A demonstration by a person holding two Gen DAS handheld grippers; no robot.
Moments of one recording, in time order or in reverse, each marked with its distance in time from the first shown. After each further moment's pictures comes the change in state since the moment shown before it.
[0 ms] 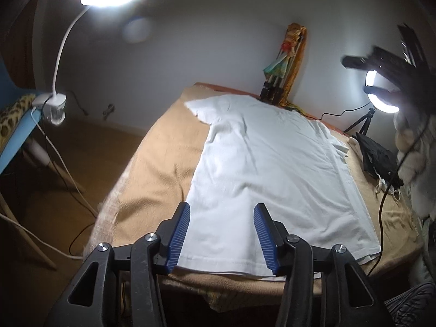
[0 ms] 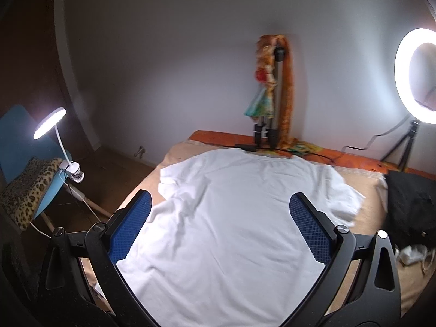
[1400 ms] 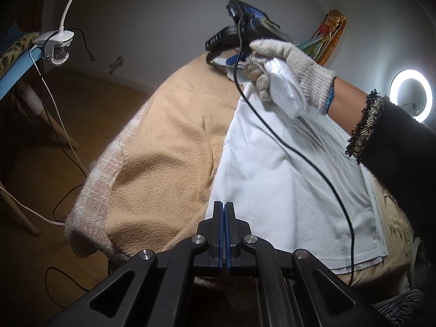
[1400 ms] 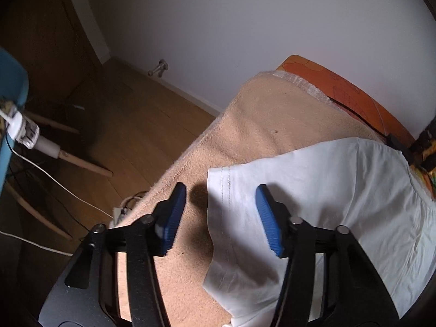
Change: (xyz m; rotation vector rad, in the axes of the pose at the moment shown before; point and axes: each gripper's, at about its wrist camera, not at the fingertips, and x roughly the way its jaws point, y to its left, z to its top) left arm 0.049 0.051 -0.022 -0.155 0.138 -0.054; right arm 0.369 0.146 -0.001 -0.229 0.471 0.107
